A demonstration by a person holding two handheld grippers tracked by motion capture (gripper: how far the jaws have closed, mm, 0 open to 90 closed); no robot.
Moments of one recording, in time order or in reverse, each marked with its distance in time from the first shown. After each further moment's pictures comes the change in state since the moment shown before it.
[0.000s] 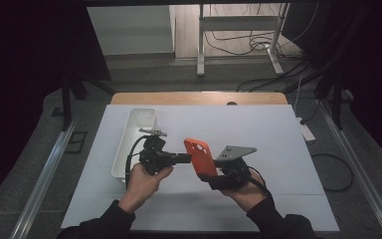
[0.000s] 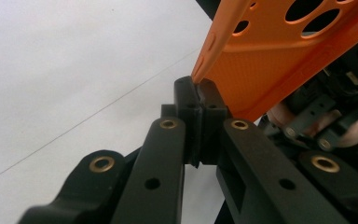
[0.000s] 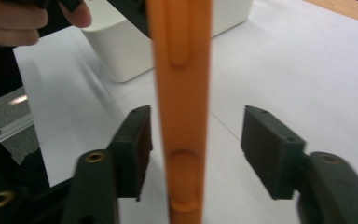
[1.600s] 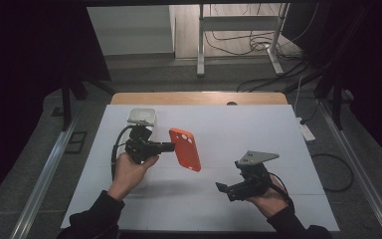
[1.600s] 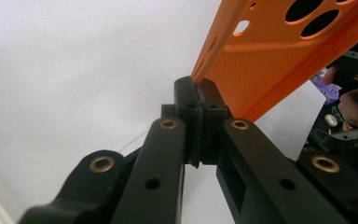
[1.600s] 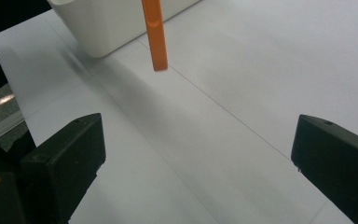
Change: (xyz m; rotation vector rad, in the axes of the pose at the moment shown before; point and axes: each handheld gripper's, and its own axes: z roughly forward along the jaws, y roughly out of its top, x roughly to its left) left arm 0.027 0.016 -0.033 0.001 0.171 0.044; right arm -0.015 -0.028 -0.040 0.044 -0.079 0.071
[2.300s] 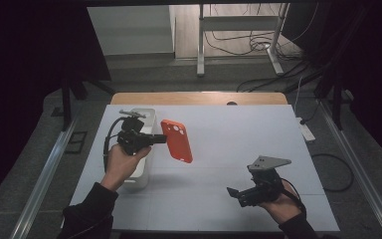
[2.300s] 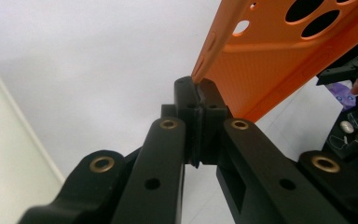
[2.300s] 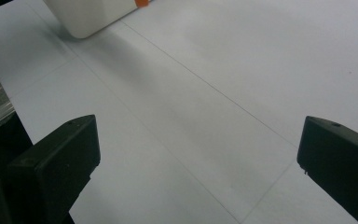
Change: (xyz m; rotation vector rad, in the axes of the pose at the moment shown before) left arm 0.019 0.013 -0.017 -0.014 0.052 -0.021; right arm -0.008 -0.018 -0.020 0.027 -0.050 0.011
